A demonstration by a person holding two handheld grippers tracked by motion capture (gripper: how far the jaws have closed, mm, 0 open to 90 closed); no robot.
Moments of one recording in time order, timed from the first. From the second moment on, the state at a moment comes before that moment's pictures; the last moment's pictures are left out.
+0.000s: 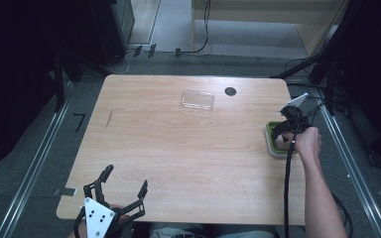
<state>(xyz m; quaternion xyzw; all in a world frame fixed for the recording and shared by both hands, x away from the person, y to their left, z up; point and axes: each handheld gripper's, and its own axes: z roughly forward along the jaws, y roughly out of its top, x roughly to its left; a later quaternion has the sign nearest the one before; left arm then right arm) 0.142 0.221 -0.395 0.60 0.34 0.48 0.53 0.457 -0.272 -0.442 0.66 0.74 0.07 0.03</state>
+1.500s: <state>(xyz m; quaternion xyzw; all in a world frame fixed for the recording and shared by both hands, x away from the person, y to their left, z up) 0.144 0.219 -0.395 0.61 0.33 0.48 0.54 0.333 -0.238 -0.410 0.55 0.83 0.08 0.05</state>
